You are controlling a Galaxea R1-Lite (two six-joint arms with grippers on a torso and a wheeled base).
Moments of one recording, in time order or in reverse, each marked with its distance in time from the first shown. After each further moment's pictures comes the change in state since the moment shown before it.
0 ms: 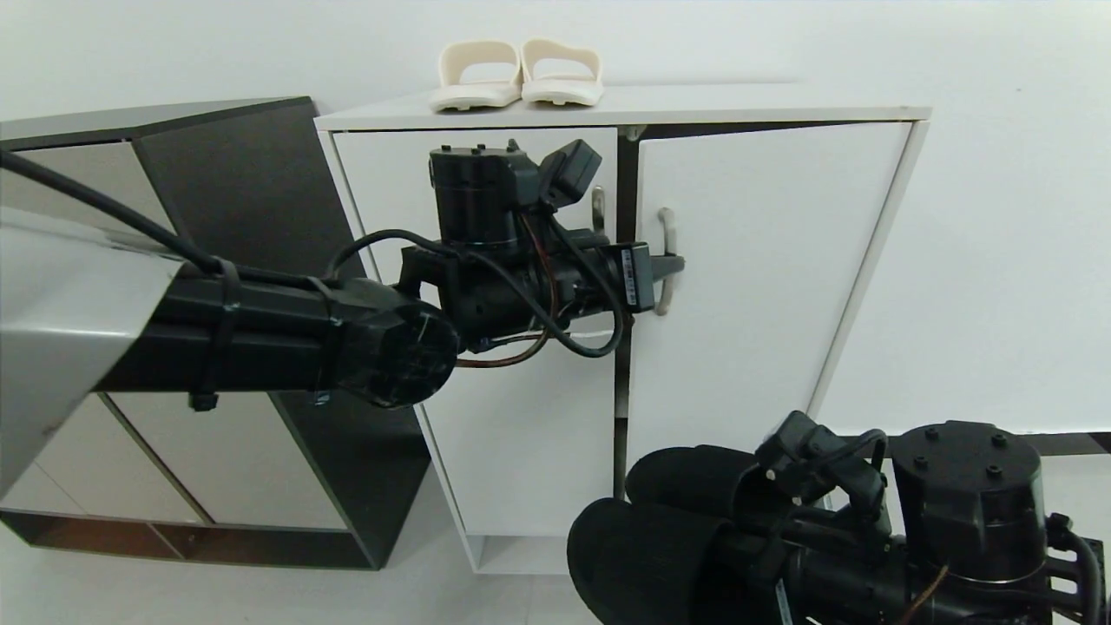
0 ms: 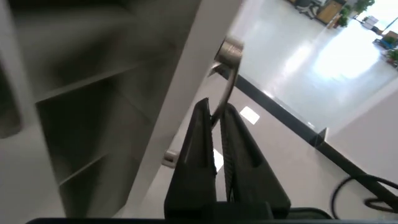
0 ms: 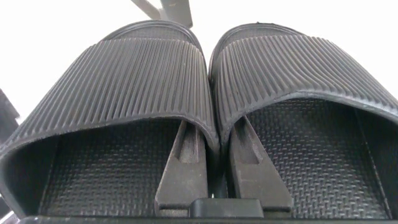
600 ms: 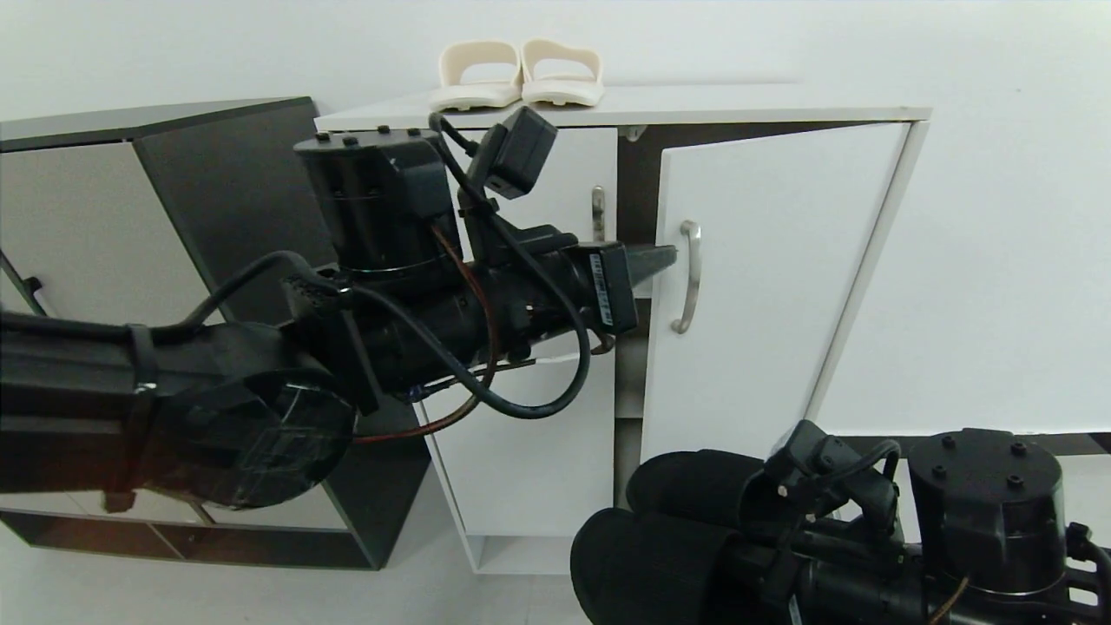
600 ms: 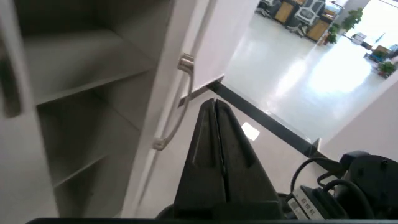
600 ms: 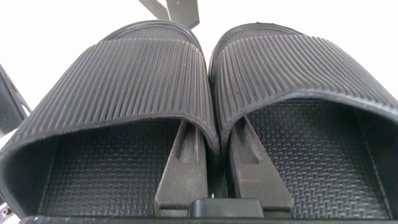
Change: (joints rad) left arm -0.053 -0.212 0.290 -0.178 0.063 -0.004; right arm 0.002 -0.020 0.024 -0.004 0.011 -0.034
